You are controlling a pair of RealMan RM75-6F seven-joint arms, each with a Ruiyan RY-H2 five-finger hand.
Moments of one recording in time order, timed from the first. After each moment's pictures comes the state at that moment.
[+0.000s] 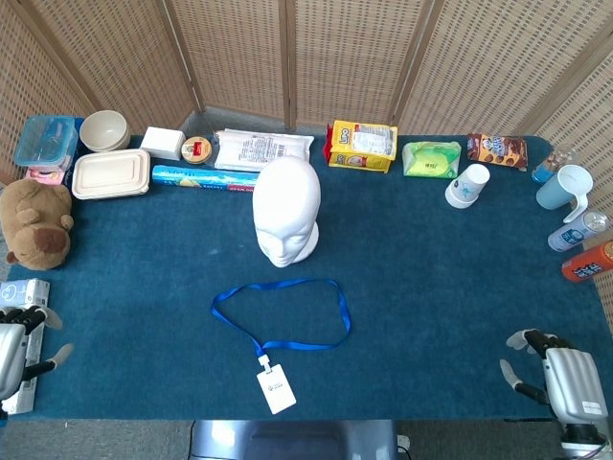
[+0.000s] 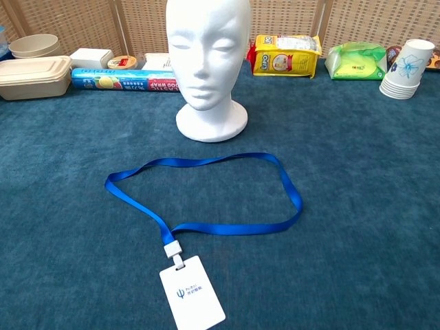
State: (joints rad) left arm 0.01 -1.06 -0.03 -1.86 1.55 1.56 0.20; right arm -0.04 -1.11 0.01 -1.78 -1.58 1.55 -0.03
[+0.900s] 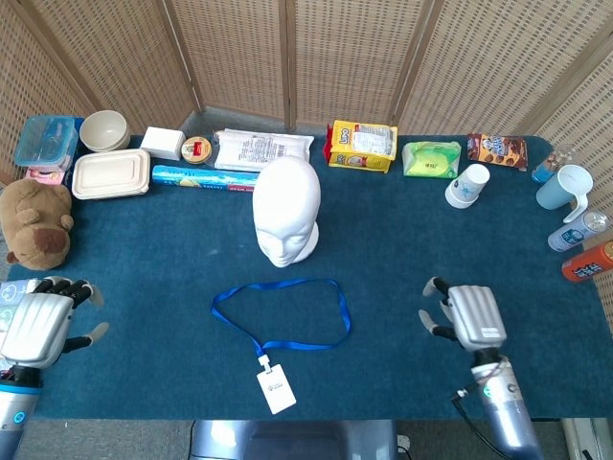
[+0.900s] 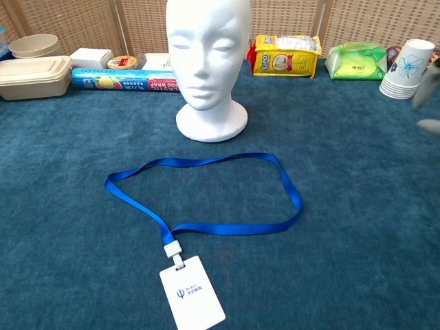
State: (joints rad) left arm -0.14 -1.05 -0.08 -1.93 1.53 1.41 0.30; right arm 0.28 -1.32 0.21 -1.93 -1.26 1.26 -0.45
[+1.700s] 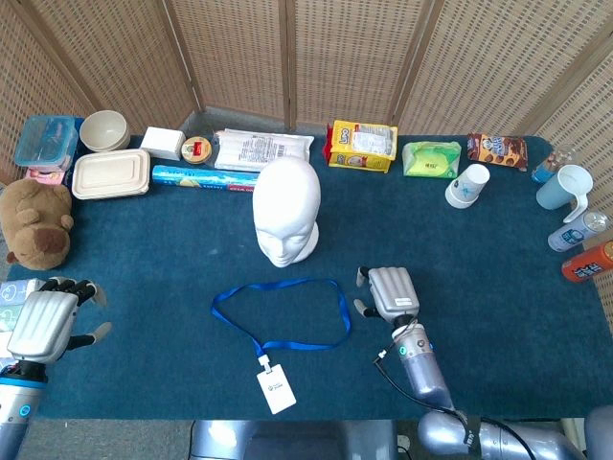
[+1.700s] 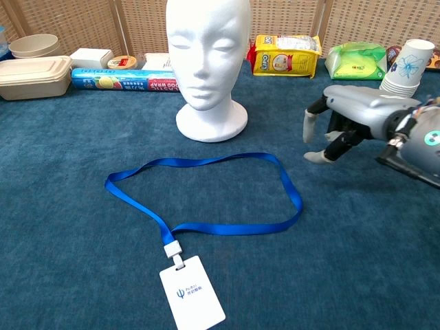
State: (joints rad) left arm -0.16 -1.06 -0.07 -1.92 1.47 1.38 0.29; right arm 0.59 -1.65 0.29 -1.71 -0.85 1.14 -0.75
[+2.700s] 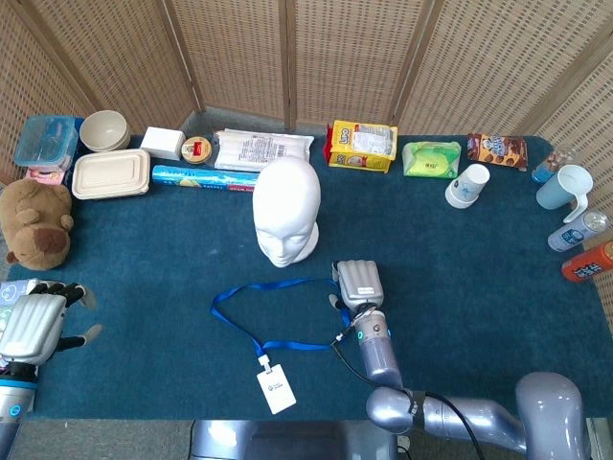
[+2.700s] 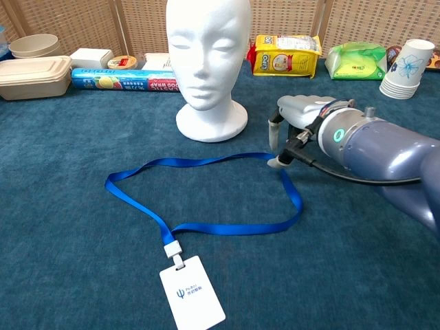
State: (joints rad) left arm -0.16 -1.06 -0.05 -1.84 1.45 1.38 0.19; right arm 0.83 -1.85 0.36 -1.57 -0.54 1.23 -0.95
